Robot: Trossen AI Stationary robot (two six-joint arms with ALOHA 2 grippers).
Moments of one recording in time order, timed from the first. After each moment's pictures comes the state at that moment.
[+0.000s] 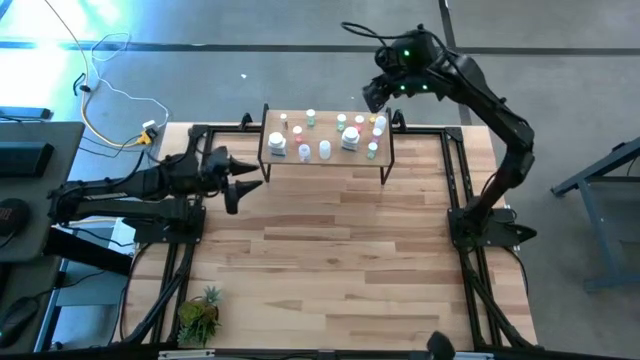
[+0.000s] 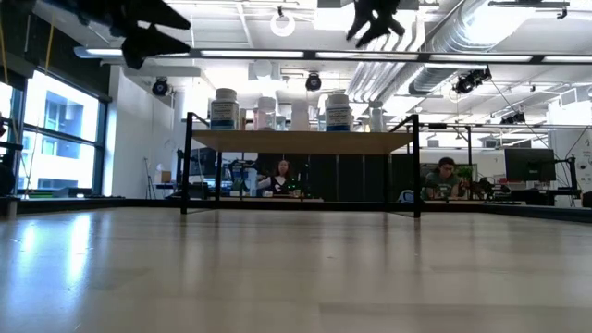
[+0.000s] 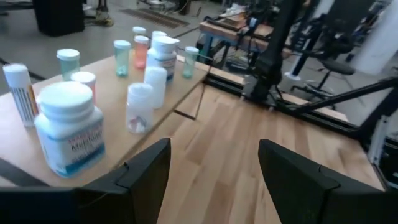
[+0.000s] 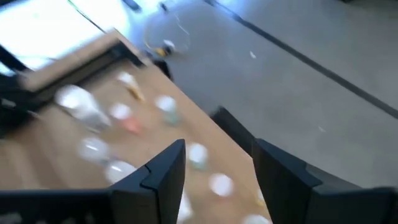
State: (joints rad) left arm 0.26 0.59 0.57 -0.23 -0.14 -0.26; right arm -0.63 1.66 2.07 -1.08 0.02 0.09
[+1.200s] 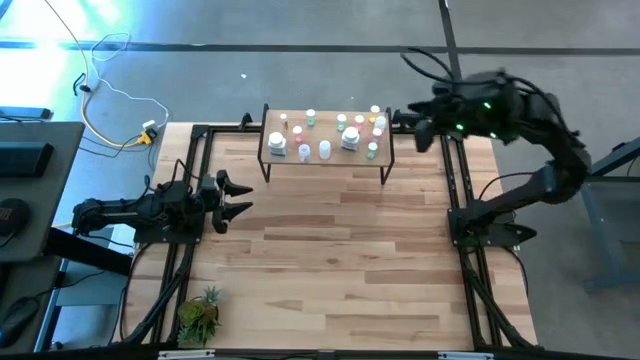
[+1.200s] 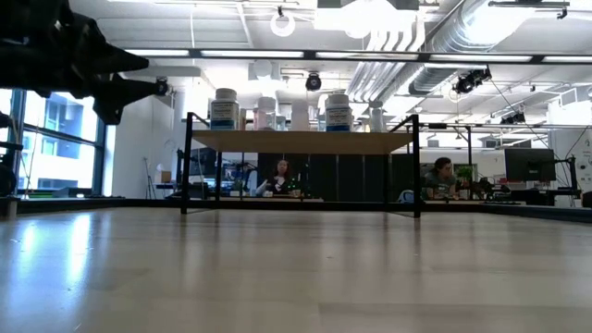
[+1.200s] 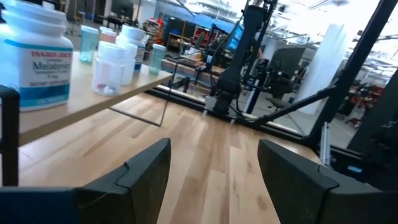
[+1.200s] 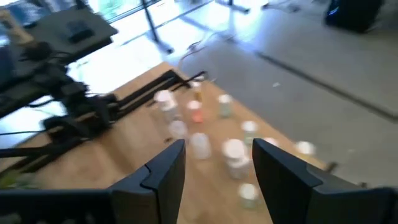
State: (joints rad) left arm 0.18 0.01 0.01 0.02 -0.08 -0.29; right arm -0.20 1.32 2.02 -1.20 0.30 0.36
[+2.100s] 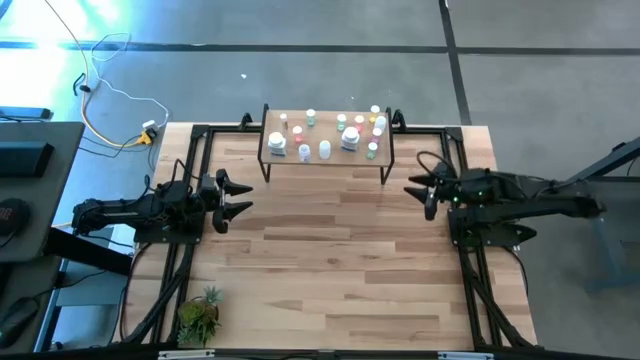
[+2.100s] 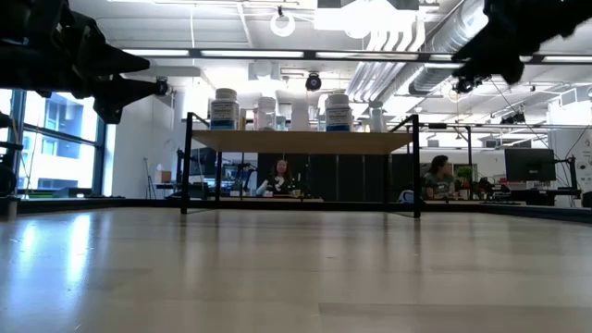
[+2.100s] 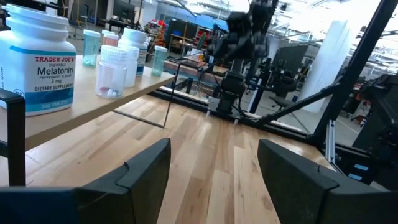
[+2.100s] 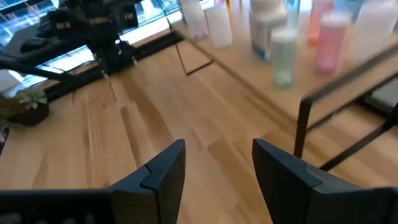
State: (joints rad) left arm 0.18 0.01 0.01 0.02 -0.09 -0.26; right arm 0.01 0.46 0.56 -0.50 0.34 0.40
